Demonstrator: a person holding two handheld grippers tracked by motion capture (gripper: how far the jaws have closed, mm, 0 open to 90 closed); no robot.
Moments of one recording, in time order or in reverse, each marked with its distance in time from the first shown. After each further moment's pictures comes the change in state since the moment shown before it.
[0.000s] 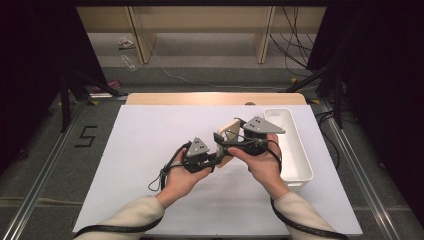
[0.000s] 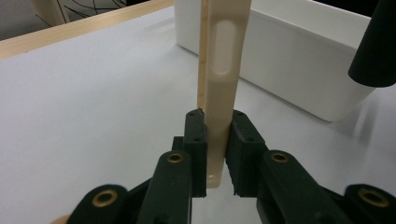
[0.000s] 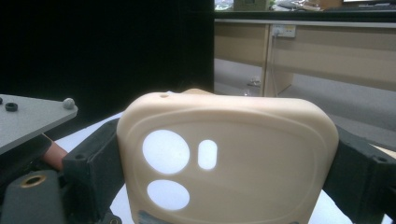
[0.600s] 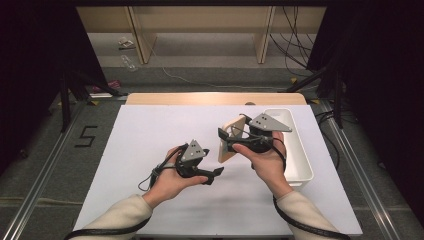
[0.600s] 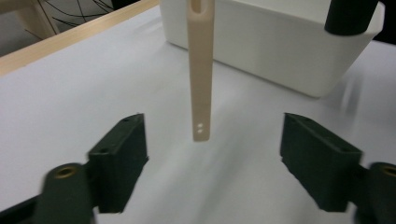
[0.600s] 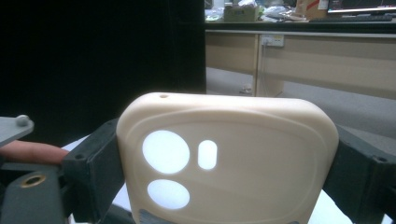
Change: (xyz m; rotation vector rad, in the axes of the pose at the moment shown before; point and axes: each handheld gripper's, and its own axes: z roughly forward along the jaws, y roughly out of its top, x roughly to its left) left arm 0.002 -0.003 -0.020 0.038 -0.012 0.141; right arm -0.007 0.008 -0.009 -0.036 -0.032 0.010
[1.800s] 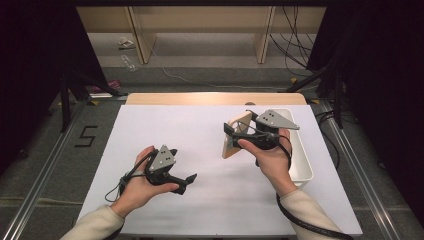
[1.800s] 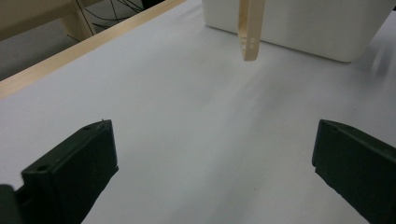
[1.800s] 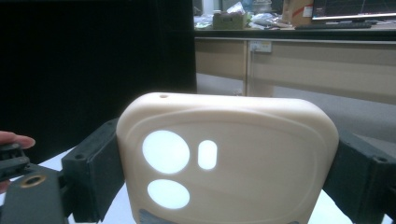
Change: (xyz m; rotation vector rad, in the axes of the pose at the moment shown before) left arm 0.025 -0.034 -0.059 -0.016 0.088 0.014; right arm -0.009 0.009 -0.009 -0.023 -0.041 0.011
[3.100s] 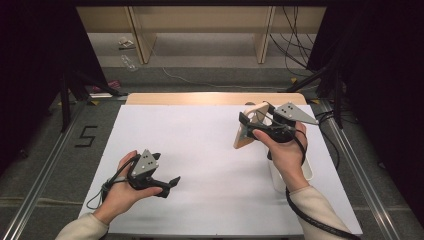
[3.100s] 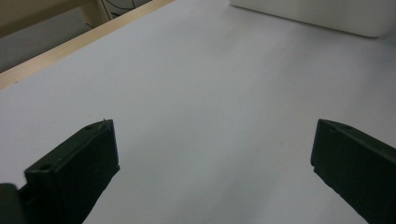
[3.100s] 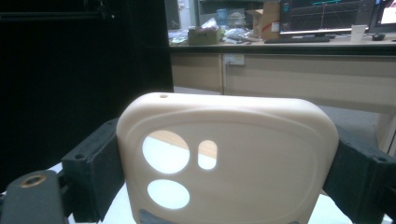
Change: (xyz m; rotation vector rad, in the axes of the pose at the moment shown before) left arm 0.017 -0.024 -0.027 0.030 0.060 -0.017; right arm -0.026 0.018 -0.021 -0.055 -0.094 0.023
